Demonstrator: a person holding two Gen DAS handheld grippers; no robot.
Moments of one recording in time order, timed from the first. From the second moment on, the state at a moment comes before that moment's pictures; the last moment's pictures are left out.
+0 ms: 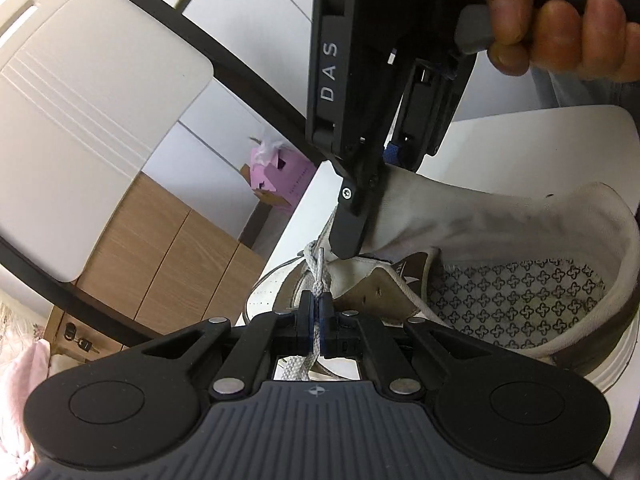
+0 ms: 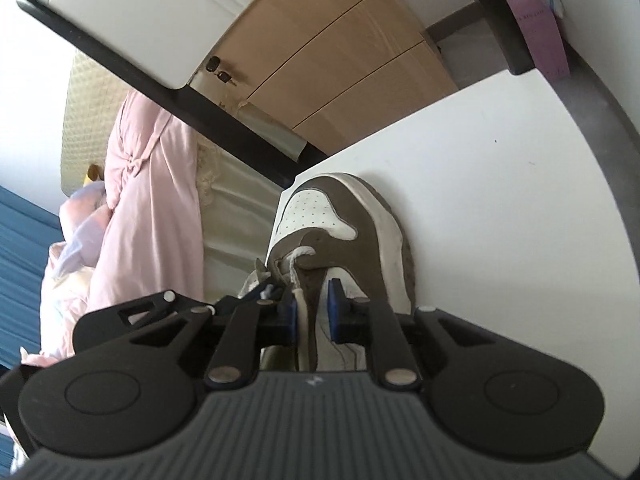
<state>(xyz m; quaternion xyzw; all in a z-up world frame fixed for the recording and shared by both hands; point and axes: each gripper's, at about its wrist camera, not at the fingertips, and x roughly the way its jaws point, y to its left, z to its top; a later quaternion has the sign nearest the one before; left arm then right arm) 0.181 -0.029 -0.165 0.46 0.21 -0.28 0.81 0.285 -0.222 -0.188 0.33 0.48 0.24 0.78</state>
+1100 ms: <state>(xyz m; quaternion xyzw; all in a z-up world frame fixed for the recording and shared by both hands) 0.166 -0.017 -0.127 0.35 0.19 -0.24 0.88 0.293 -0.220 -0.171 0.38 0.40 0.30 0.78</state>
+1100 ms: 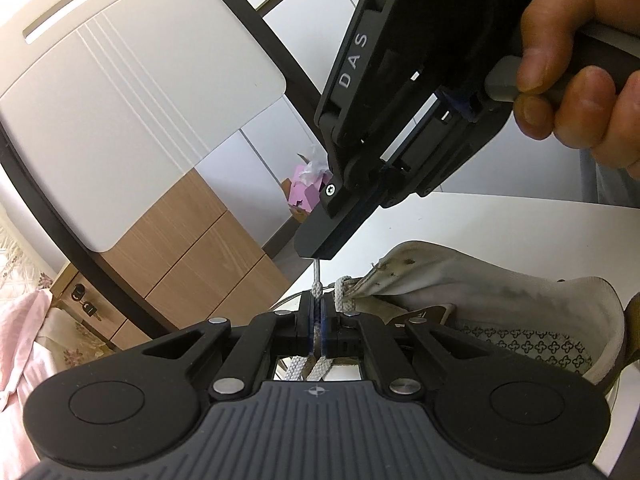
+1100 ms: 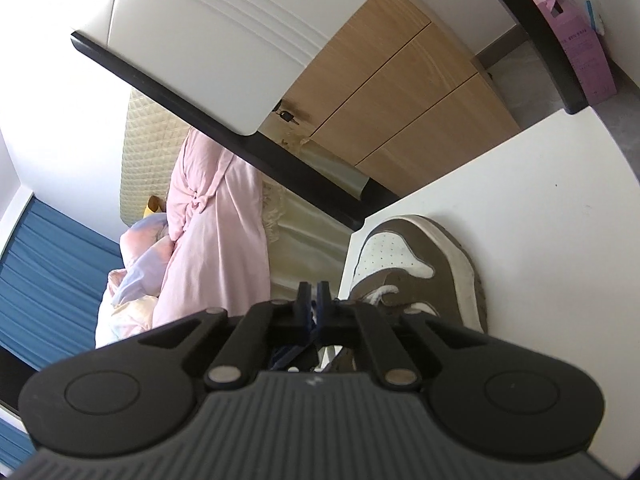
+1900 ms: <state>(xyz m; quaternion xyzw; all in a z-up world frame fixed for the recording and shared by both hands) 0.173 -0.017 -0.140 0.35 0.18 -0.25 0.88 0.297 -0.215 -0.176 0.38 0.41 0.29 0.78</state>
